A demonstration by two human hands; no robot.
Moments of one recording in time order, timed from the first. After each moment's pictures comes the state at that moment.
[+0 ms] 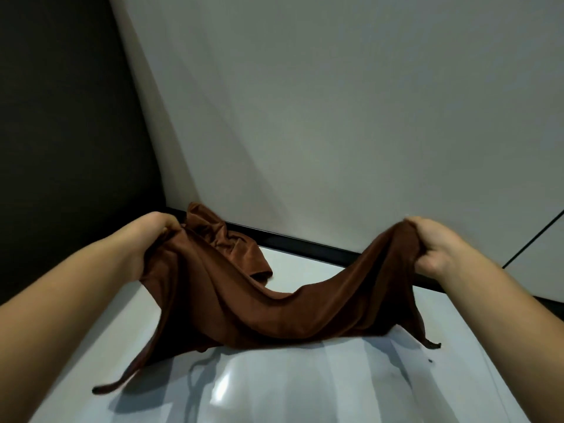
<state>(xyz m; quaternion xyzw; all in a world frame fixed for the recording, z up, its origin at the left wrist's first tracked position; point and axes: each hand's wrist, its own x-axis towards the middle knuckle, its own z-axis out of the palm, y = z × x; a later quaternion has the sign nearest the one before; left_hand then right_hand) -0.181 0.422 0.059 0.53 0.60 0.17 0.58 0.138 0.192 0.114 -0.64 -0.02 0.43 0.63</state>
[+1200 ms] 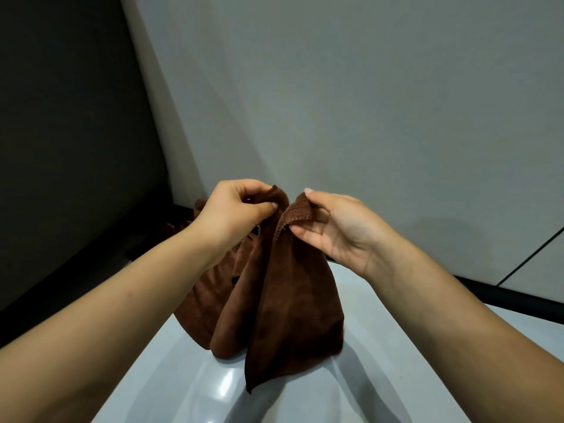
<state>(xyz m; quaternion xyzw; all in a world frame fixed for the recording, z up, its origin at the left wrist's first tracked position) -0.105 0.308 0.142 0.68 0.37 0.35 0.53 0.015 0.236 0.153 -0.53 -0.19 0.53 0.63</state>
